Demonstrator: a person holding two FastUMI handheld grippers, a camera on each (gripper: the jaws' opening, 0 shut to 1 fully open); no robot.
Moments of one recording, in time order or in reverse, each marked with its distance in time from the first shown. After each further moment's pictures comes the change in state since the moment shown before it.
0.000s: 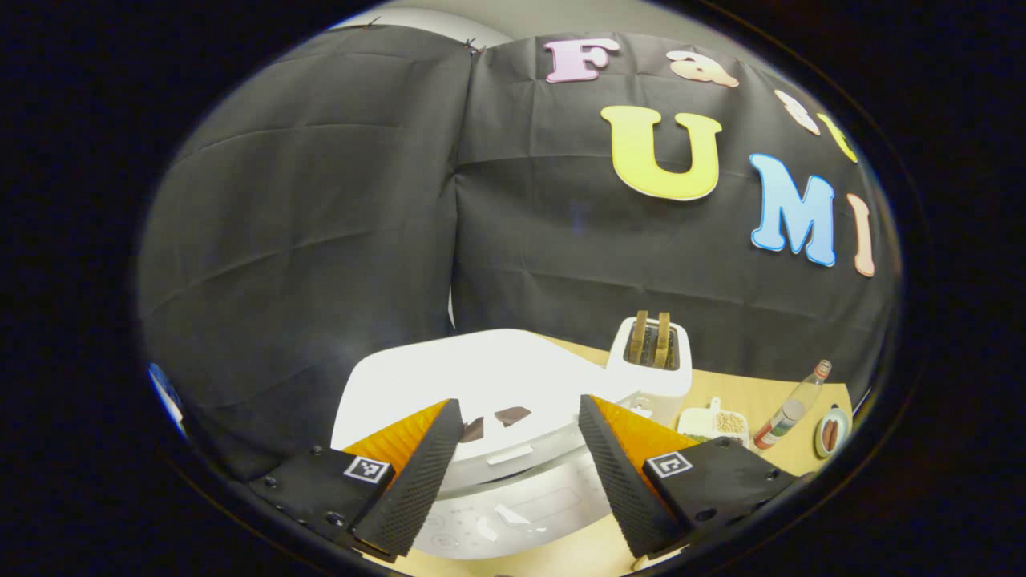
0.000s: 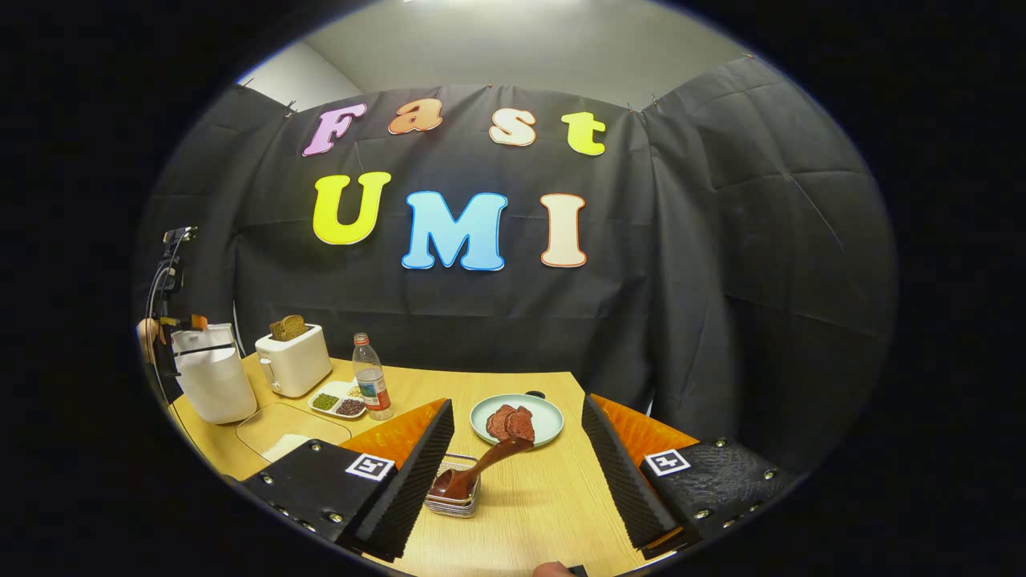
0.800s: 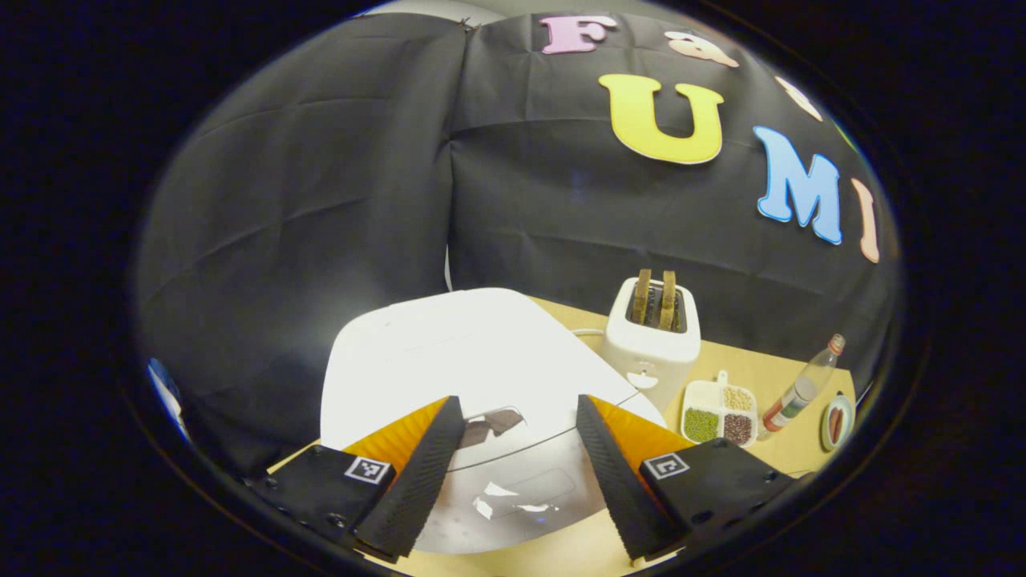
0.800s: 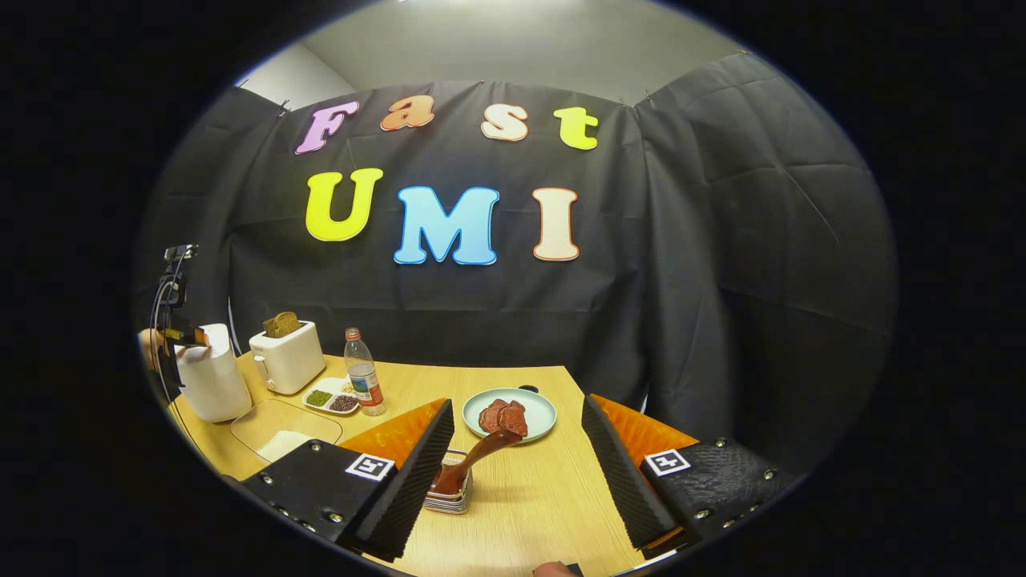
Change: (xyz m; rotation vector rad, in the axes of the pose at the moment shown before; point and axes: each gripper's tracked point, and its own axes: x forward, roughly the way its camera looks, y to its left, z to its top) left arm 0.015 -0.008 -0.033 -0.044 0.147 -0.006; right arm 0.002 -0.009 -0.010 0.011 0.017 -0.017
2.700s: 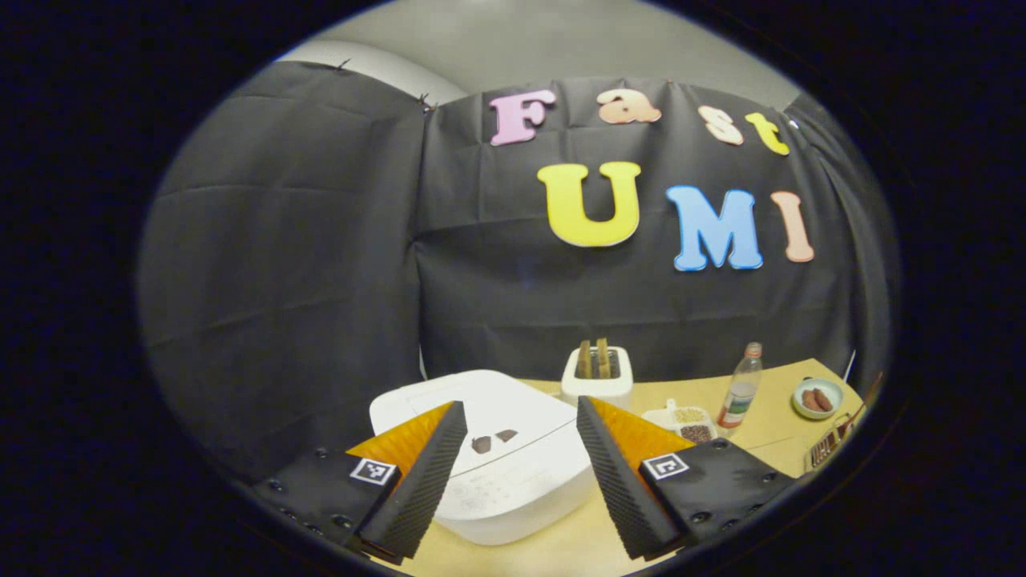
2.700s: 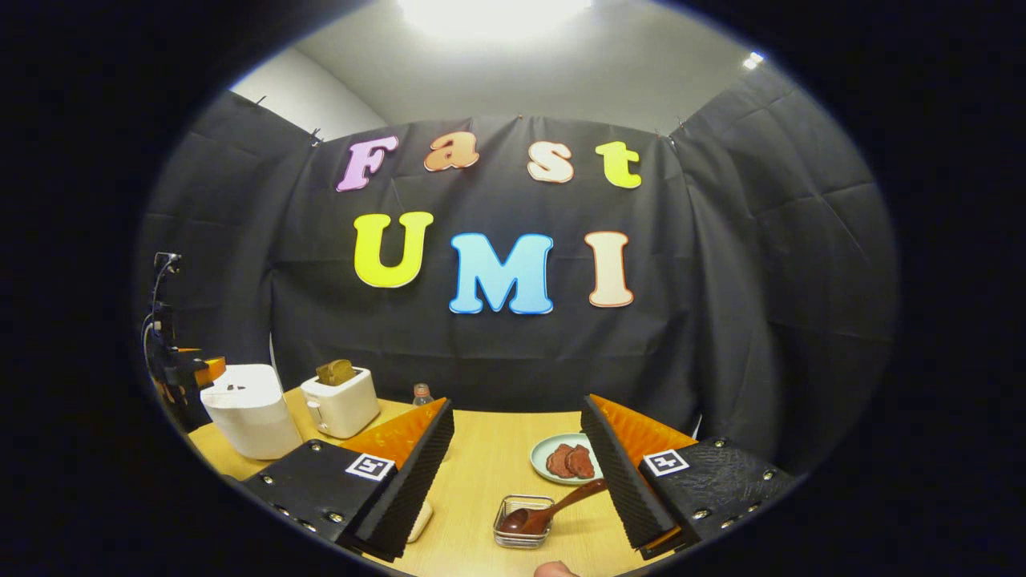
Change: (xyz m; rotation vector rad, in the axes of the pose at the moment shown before) left arm -0.172 0.003 0.037 0.179 -0.443 -0.210; right arm -0.008 0.103 0.080 0.020 -0.182 0.146
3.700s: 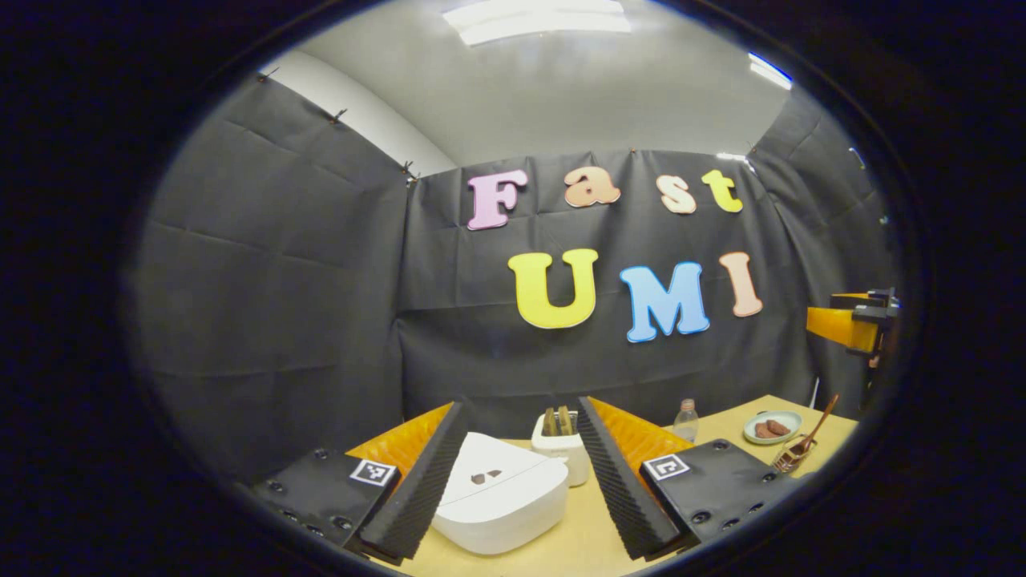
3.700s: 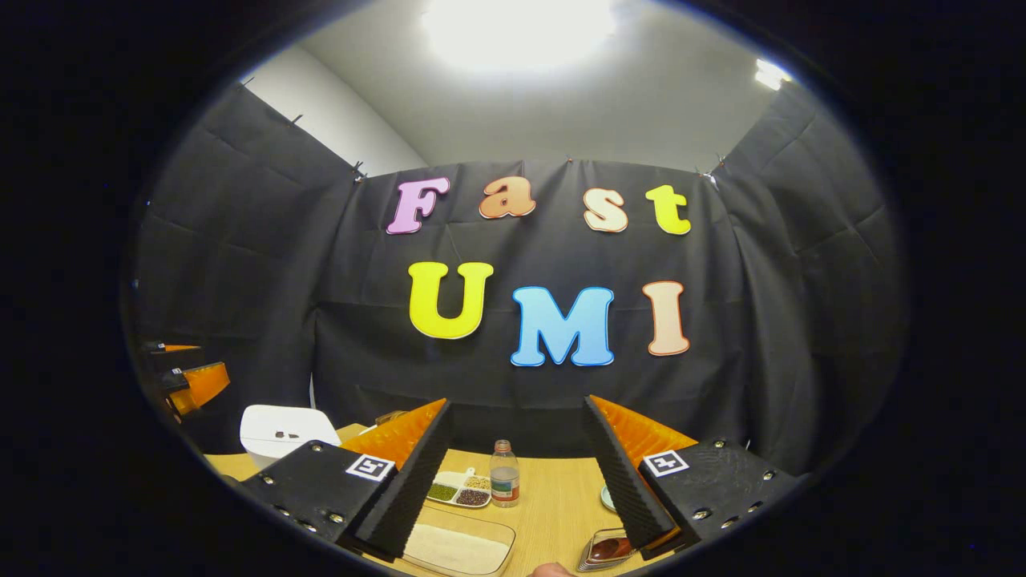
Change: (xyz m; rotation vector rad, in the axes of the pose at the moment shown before) left arm -0.088 0.012 0.077 0.032 -0.239 -0.094; right arm 0.007 0.125 0.055 -0.010 -0.154 0.122
